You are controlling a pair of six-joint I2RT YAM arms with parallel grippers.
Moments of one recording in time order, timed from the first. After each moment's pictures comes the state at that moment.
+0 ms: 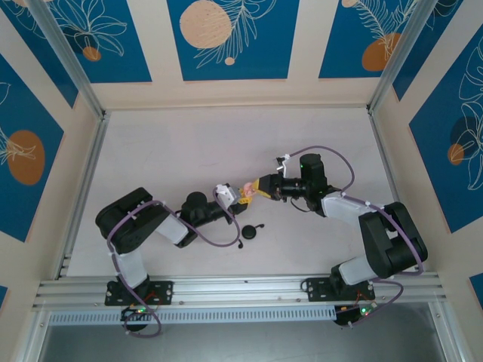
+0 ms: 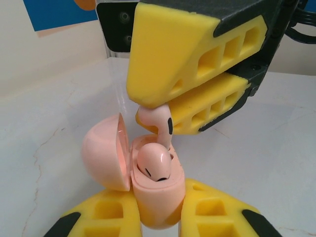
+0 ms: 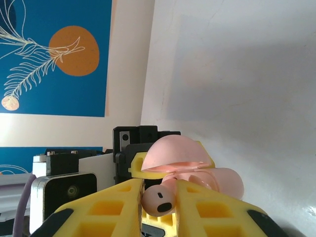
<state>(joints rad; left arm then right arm) -0.76 1.81 0.45 1.28 0.30 0.09 0.35 1.46 0.62 0.36 -0.95 0.96</state>
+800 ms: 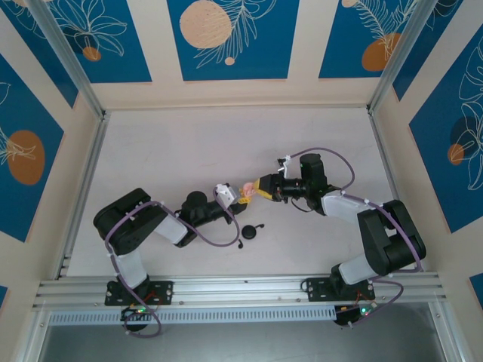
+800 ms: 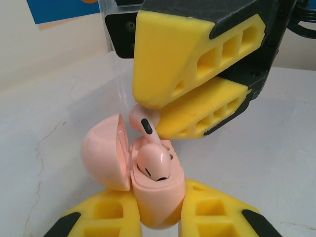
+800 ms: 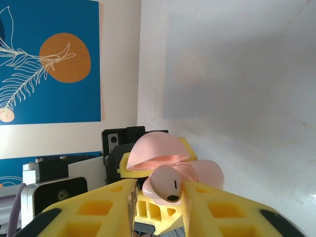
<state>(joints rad) -0.76 1.79 0.45 1.24 0.29 0.09 0.34 1.47 0.63 0.29 -0.94 0.97</state>
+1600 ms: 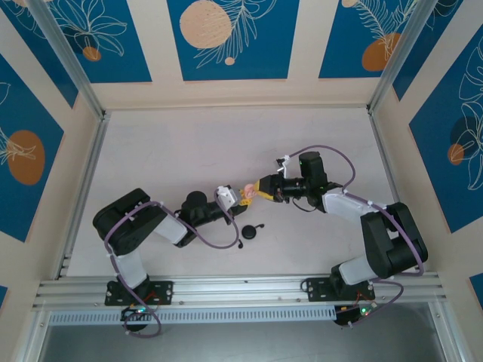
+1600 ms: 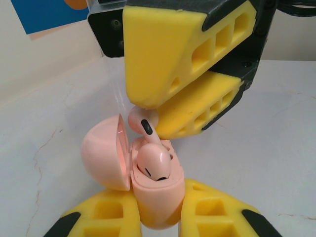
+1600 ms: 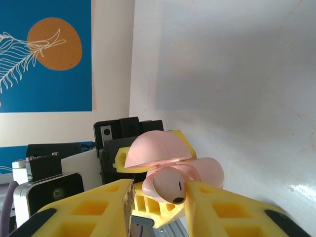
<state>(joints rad) -0.76 1.79 0.45 1.23 0.33 0.16 0.34 1.45 0.68 0.13 -0.96 0.85</state>
